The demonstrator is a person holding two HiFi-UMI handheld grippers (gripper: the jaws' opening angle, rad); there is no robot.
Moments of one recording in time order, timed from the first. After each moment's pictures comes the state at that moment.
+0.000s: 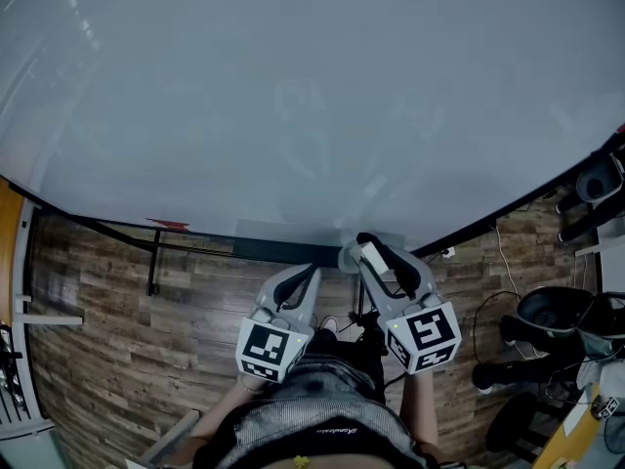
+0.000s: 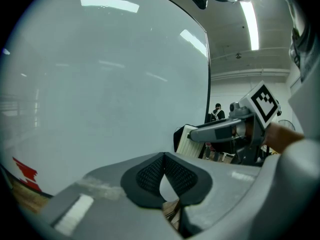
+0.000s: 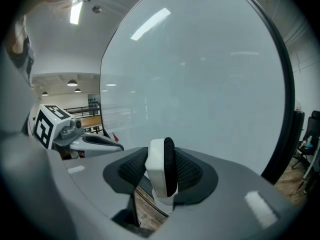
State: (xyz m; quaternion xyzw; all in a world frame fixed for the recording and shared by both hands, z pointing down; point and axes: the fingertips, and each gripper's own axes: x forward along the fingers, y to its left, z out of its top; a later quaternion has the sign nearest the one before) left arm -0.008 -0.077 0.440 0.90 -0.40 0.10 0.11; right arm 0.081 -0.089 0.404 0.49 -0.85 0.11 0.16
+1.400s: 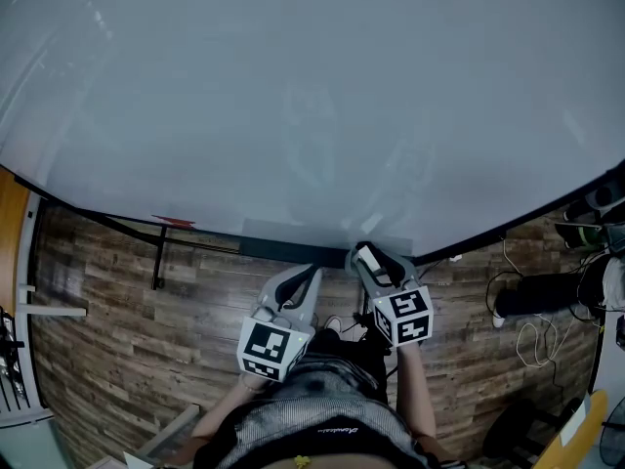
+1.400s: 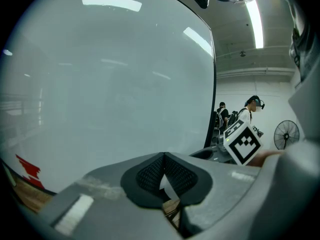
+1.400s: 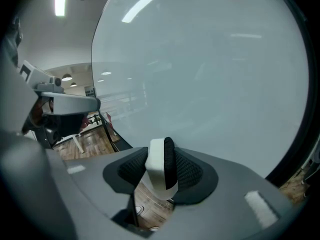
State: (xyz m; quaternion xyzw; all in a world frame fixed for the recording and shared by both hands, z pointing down) left arm -0.015 -0.083 0.450 0.89 -0.42 0.11 0.12; right arm 0.088 -0.111 0.523 0.47 -0.83 0.18 0.23
